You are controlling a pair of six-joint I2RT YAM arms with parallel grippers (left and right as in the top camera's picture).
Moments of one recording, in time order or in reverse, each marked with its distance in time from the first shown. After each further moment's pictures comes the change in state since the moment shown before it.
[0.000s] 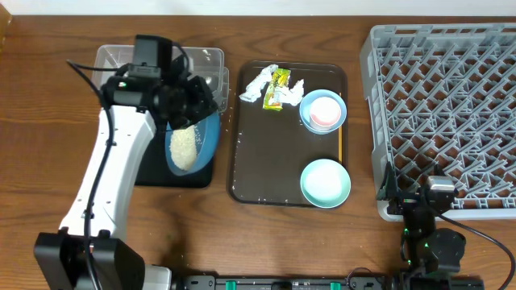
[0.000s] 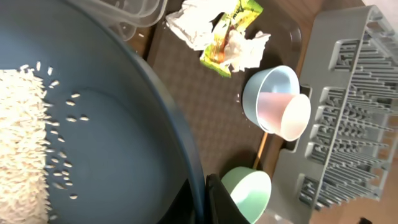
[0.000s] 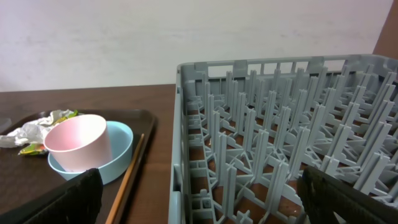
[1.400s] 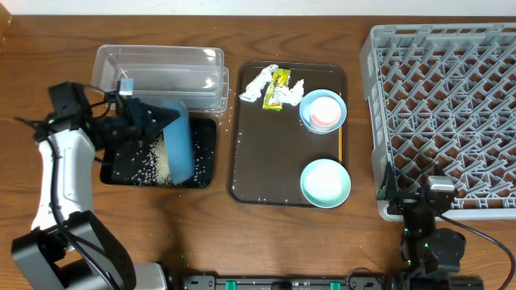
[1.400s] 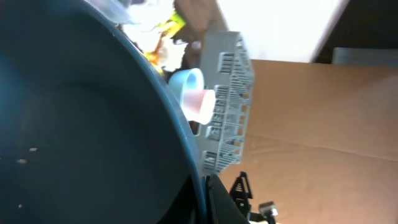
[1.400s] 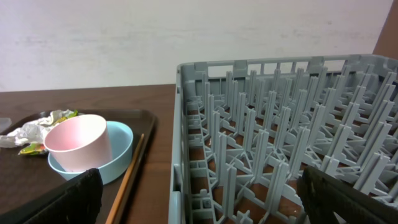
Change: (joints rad) left arm 0.486 0.000 -0.280 0.098 0.723 0.260; right arm 0.000 0.000 0.000 0.000 0.000 0.000
